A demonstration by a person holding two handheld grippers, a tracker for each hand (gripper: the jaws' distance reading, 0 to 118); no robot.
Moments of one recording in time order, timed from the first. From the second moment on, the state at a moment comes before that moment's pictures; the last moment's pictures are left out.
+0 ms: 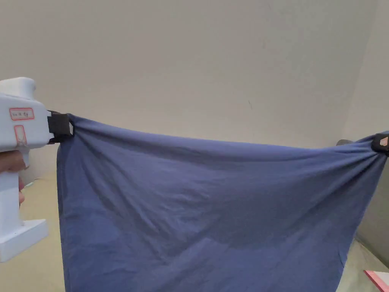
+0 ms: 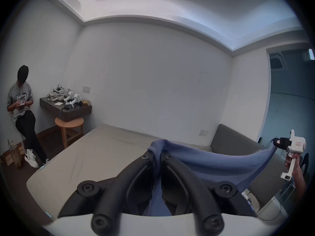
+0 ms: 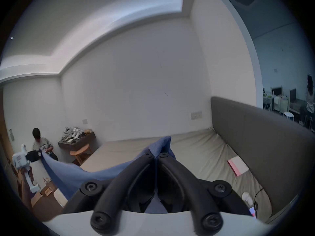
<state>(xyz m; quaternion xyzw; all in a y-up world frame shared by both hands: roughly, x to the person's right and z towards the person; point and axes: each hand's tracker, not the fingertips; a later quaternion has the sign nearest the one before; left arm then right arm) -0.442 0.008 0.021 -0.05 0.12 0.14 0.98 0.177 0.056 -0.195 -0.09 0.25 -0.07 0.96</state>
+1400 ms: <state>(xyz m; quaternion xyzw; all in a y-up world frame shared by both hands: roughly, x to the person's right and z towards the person) -0.463 0.066 -0.236 -0.11 0.20 0.05 0.97 0.071 0.088 -0.409 -0.10 0.16 0.10 0.98</state>
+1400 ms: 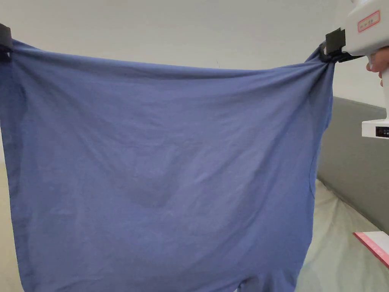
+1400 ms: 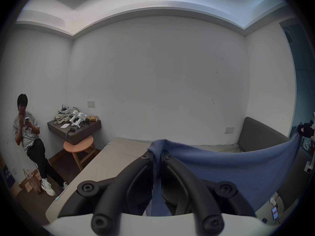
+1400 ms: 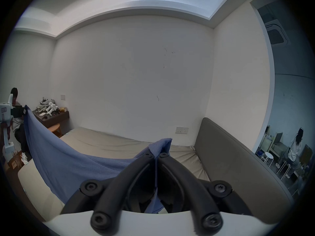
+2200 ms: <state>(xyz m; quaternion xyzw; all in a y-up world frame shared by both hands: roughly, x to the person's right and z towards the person) -0.506 -0.248 -0.390 -0.28 0.18 0.11 0.94 0.003 -0.225 -0.533 -0.27 0.14 0.11 0.95</state>
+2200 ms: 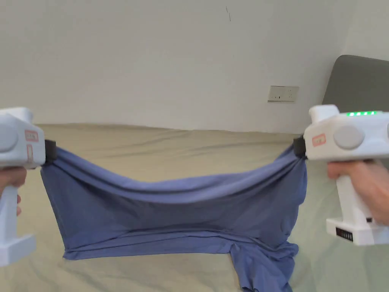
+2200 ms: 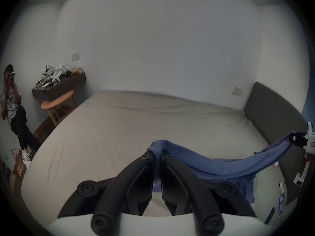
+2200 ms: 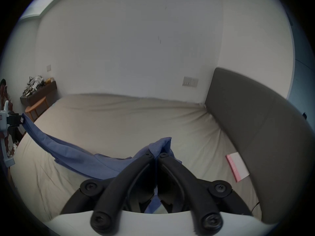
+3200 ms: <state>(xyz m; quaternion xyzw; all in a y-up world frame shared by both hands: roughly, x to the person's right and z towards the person) -0.427 -0.352 -0.029 -0.28 0.22 0.21 0.91 0.160 -0.376 -0.183 -0.32 0.13 0.00 0.94</state>
